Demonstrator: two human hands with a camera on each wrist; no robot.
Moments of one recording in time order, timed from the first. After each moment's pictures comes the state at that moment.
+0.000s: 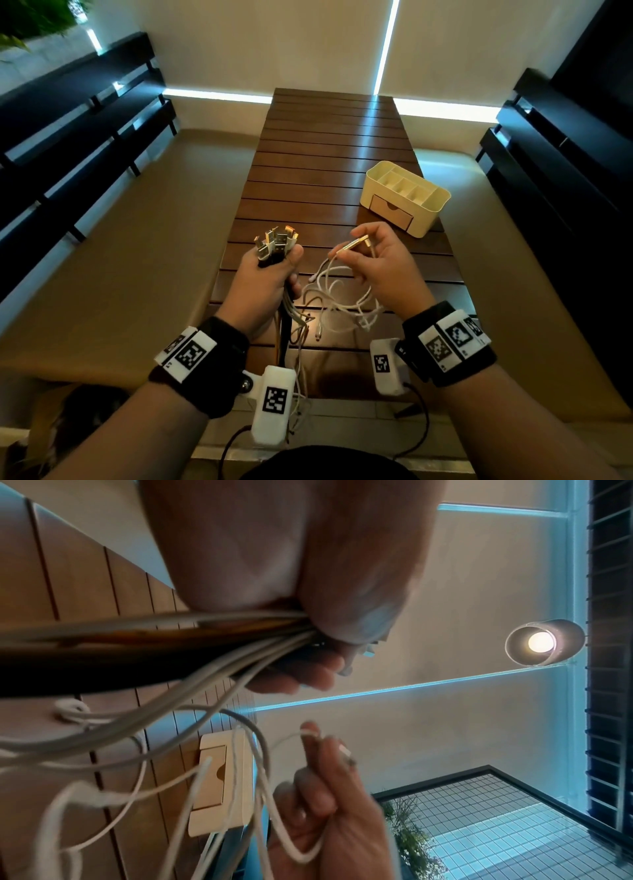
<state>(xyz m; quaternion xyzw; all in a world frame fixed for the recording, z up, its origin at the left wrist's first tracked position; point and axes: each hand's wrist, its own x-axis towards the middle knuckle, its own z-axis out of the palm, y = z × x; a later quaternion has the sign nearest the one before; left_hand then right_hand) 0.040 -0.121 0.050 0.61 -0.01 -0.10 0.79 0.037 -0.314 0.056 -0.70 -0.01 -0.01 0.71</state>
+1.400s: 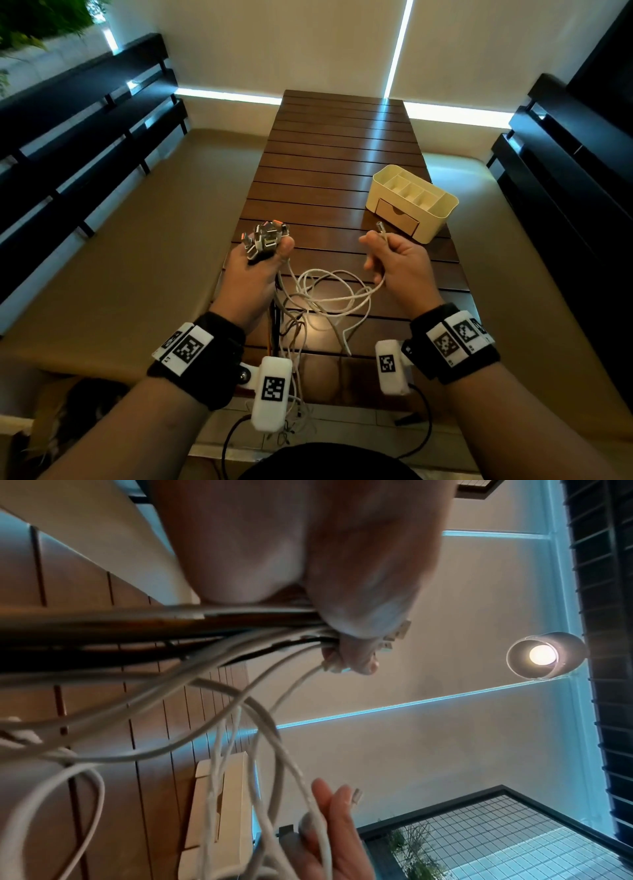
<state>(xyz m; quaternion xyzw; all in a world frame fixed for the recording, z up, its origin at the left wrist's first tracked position) 0.053 -0.114 0.046 0.66 0.01 0.01 0.75 0.049 -0.336 0.045 -0.73 0.05 -0.06 0.68</state>
